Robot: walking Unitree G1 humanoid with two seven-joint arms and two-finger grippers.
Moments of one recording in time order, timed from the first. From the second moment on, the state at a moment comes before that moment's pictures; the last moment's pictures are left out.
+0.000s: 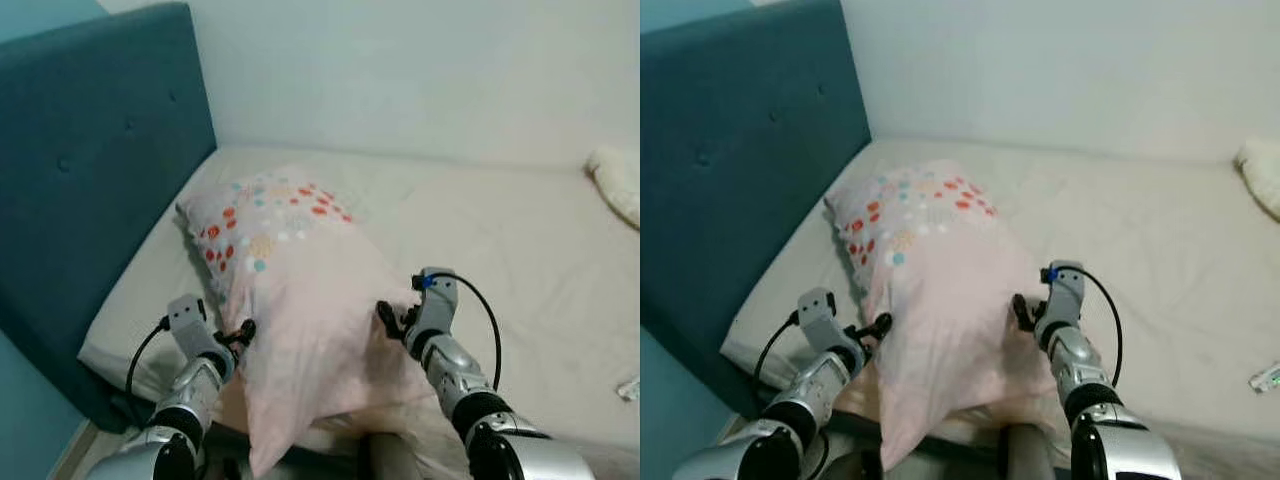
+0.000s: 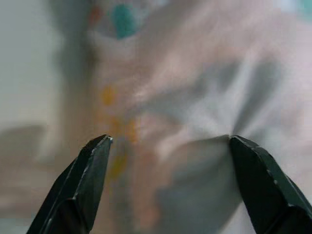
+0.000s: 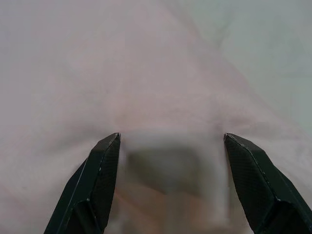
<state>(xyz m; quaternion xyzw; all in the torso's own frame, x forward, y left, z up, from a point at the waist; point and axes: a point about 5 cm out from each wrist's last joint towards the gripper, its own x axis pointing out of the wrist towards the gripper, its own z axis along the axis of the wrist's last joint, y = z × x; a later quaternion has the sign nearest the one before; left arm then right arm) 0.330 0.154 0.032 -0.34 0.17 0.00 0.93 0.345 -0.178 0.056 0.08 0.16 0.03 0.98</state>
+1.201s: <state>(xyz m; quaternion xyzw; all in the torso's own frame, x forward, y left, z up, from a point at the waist) 0.341 0.075 0.063 -0.36 0.15 -0.19 0.90 0.342 -0.175 0.053 0.10 0.15 0.03 0.98</state>
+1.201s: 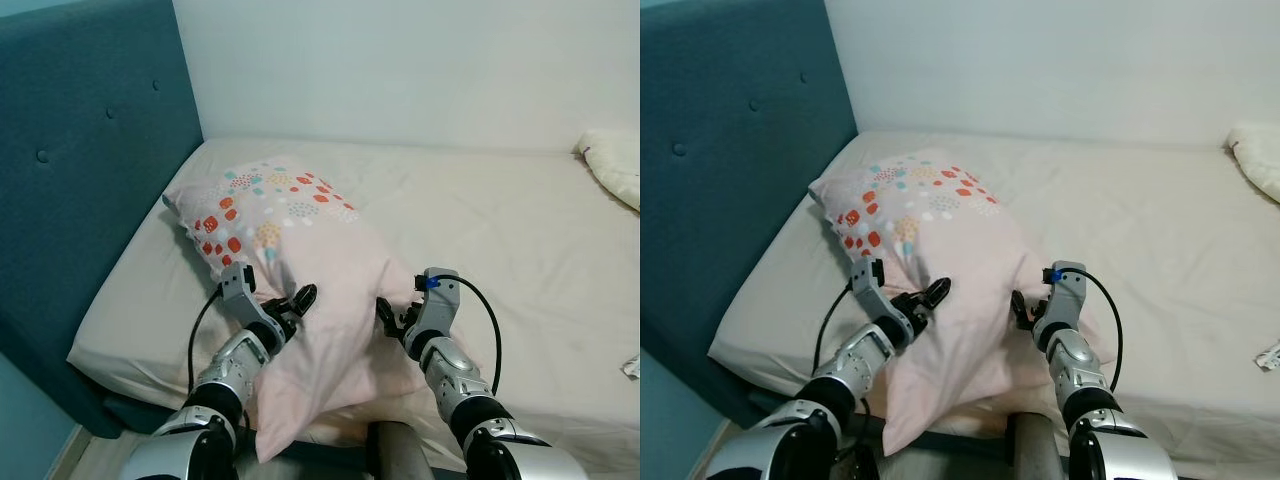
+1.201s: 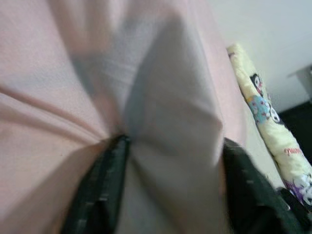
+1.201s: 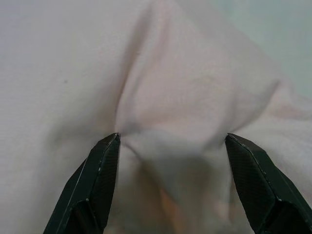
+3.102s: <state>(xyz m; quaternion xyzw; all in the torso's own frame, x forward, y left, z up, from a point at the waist) 0.359 0.153 0.088 -0.08 0.17 -0.11 0.98 0.346 -0.176 0.059 0.09 0.14 0.03 0.99</state>
